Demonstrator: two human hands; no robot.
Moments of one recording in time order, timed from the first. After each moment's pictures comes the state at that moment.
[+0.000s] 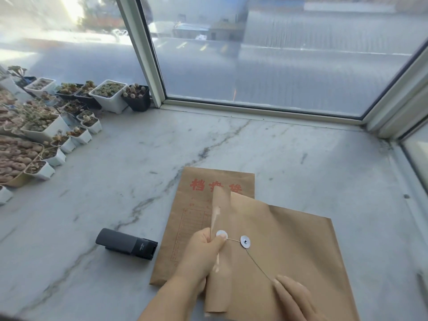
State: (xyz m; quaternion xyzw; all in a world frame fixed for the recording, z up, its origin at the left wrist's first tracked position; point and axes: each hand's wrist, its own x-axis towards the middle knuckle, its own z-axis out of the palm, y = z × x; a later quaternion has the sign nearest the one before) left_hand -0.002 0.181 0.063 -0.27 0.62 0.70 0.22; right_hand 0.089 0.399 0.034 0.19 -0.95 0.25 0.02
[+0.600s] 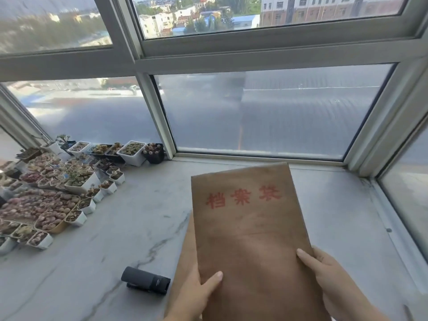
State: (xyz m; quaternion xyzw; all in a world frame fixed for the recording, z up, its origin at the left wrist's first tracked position) left_hand 0.021 0.168 0.102 -0.20 0.71 0.65 0.15; right_hand -0.019 0.442 0.132 -0.19 -0.64 0.72 -0.17
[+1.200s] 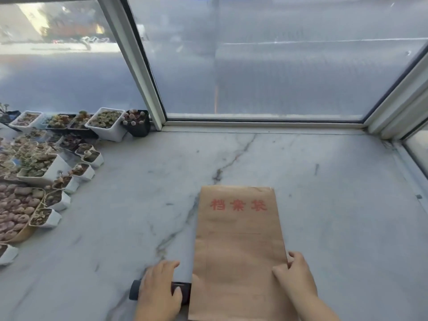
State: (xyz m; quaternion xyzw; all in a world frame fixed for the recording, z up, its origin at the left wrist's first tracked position) left_hand -0.020 0.001 0.037 -0.04 0.97 0.14 0.18; right_hand -0.043 0.301 -0.008 -0.38 -0.82 0.37 -0.22
